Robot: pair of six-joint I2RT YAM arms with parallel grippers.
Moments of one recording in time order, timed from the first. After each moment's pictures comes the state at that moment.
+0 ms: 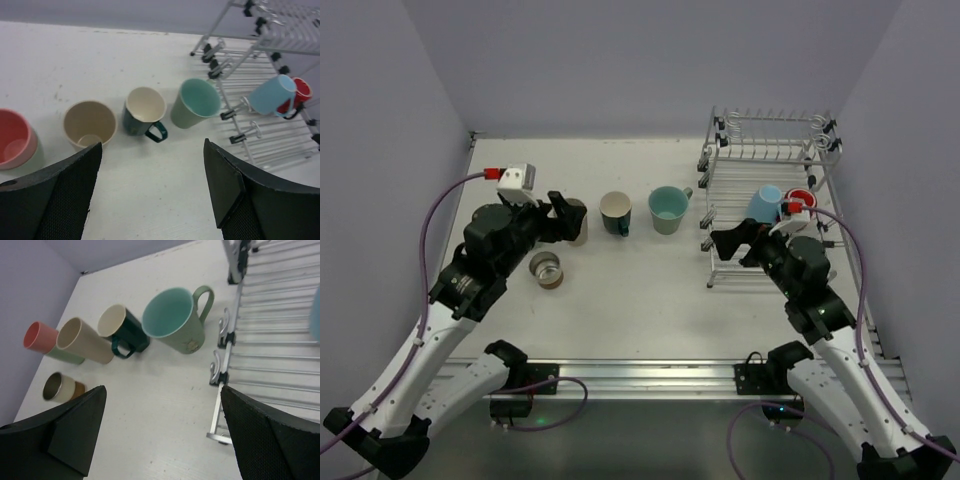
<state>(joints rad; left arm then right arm) -0.50 0.82 0.98 -0.41 -0.17 -0.39 0.37 0.60 0.57 -0.19 -0.10 0.55</state>
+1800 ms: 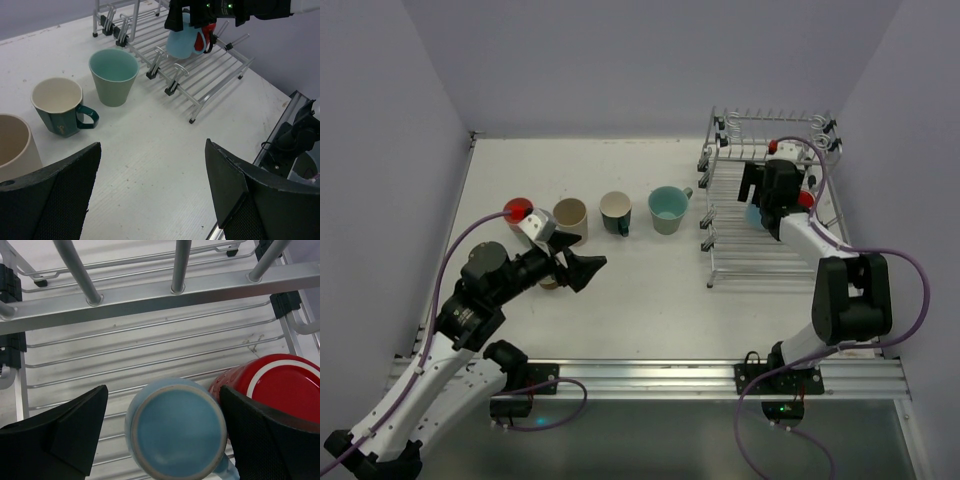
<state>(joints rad) -0.54 0.57 0.70 -0.23 0.32 -0.22 0.10 1.56 0.98 0.07 0.30 0.13</state>
